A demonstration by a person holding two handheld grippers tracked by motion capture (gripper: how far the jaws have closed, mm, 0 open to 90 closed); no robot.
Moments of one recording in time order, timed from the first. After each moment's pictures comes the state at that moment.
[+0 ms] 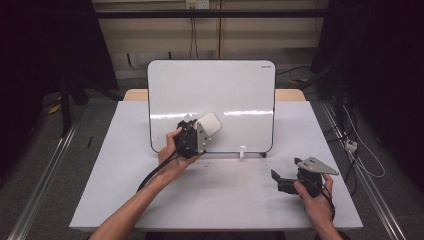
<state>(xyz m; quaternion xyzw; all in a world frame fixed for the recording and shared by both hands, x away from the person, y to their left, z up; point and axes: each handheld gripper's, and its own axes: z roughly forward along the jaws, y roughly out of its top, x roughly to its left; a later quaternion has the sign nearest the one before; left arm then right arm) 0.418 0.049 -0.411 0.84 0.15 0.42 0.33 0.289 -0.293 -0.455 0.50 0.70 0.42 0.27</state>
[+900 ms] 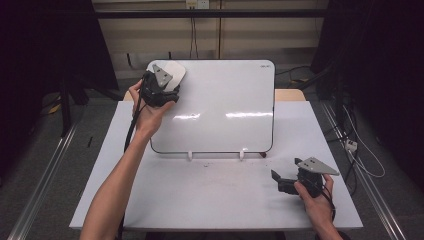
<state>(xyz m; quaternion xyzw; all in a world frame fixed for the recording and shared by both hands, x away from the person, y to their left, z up) 0.511 0.116 -0.315 0.77 0.33 0.40 0.38 0.288 -0.294 -0.455 0.50 0.70 0.42 0.27</state>
